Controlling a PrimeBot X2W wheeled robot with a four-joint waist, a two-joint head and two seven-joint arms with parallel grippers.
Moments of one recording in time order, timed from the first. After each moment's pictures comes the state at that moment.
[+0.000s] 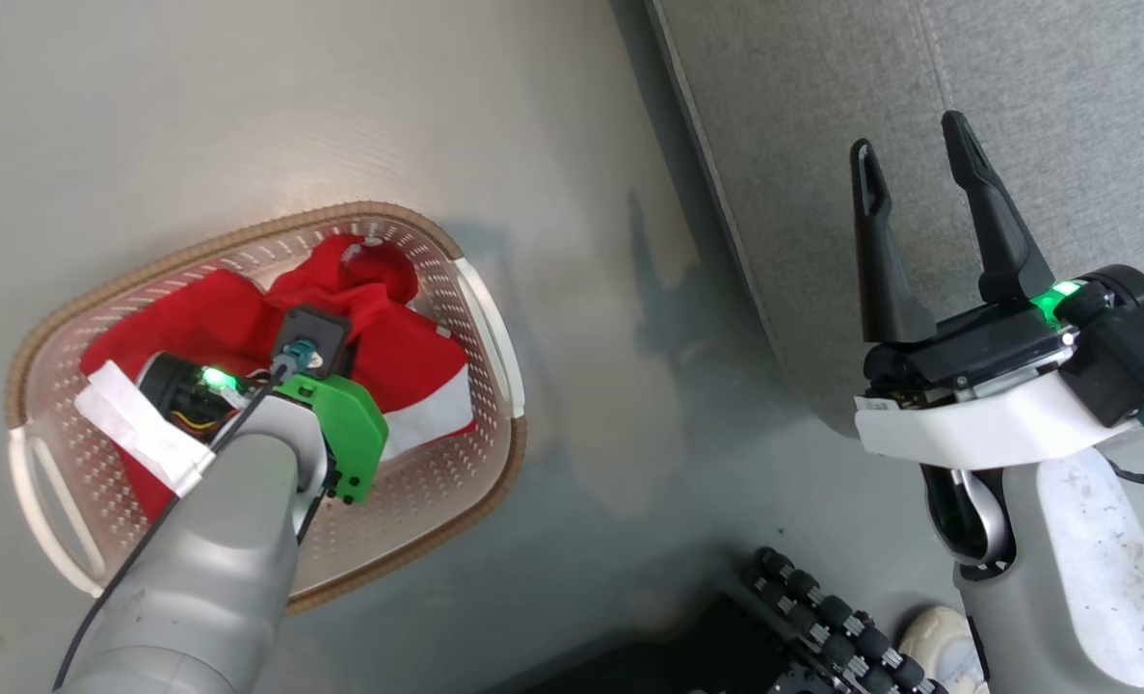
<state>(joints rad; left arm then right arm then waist) -0.84 0.10 -0.51 1.27 -0.14 -0.13 -0.25 -0.36 -0.05 0.11 -0.14 0.23 0.13 -0.26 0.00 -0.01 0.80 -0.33</state>
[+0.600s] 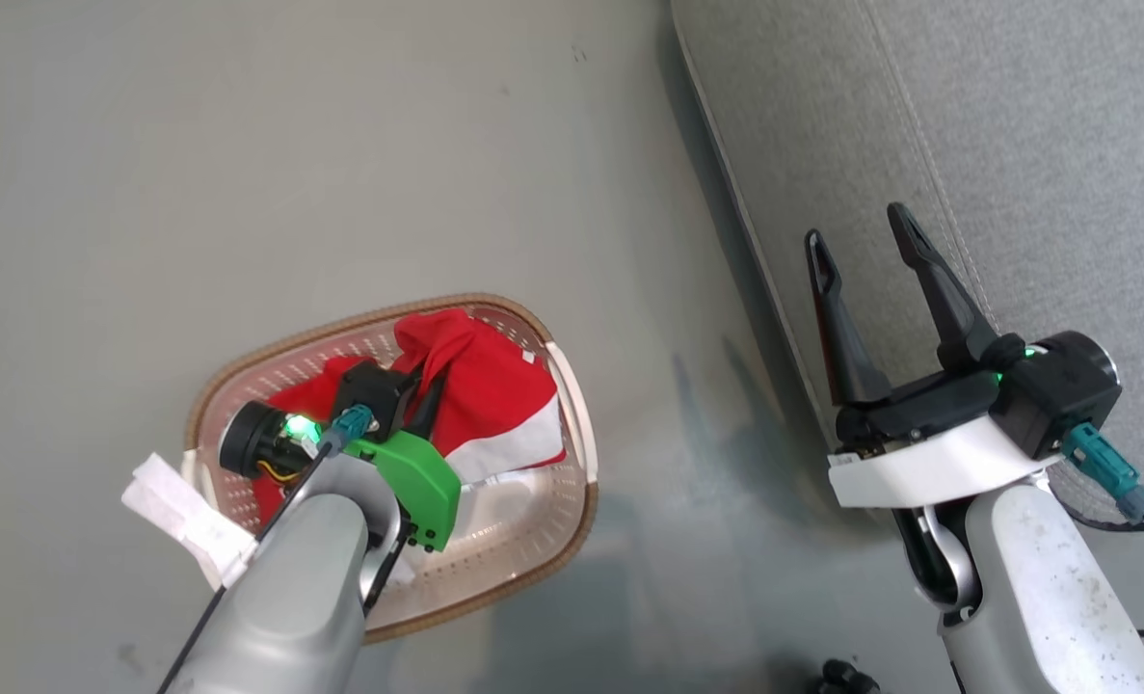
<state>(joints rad) -0.62 0.08 -0.51 0.91 -0.24 -0.13 -0.26 -0.30 -0.05 0.14 -0.03 0.17 0.13 -0.26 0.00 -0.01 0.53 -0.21</state>
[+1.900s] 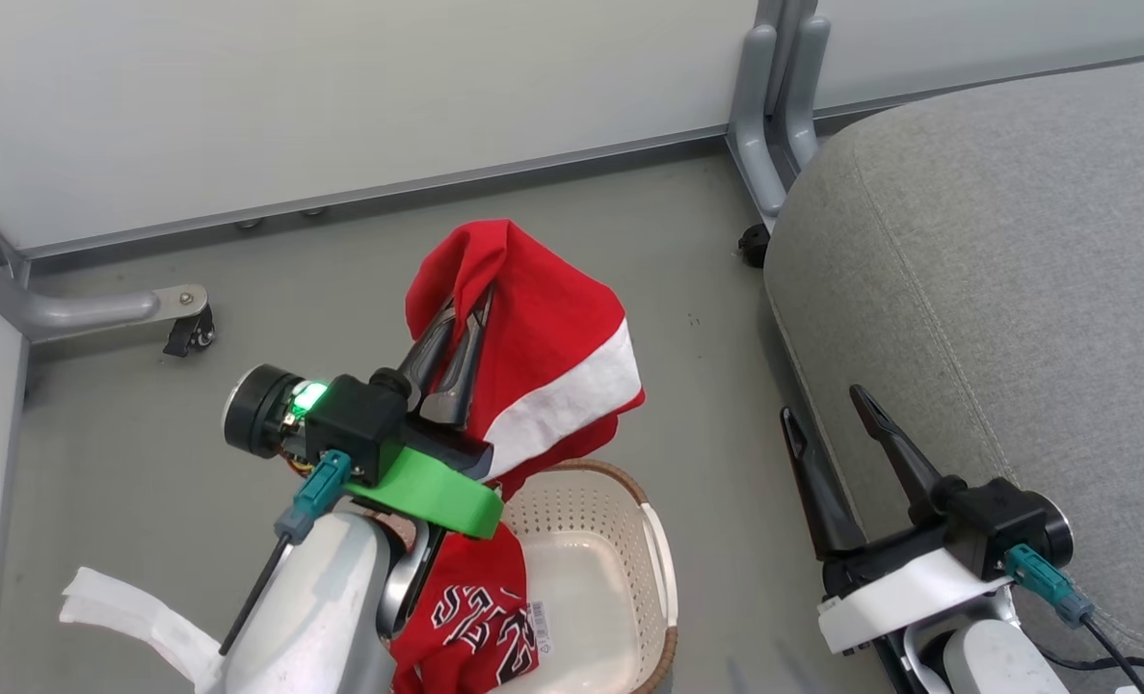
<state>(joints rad) -0.37 0.07 -0.37 0.22 -0.16 -0.13 -0.26 -0.08 -0.05 0.17 0.07 0.18 0.13 -0.26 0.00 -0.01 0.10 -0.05</state>
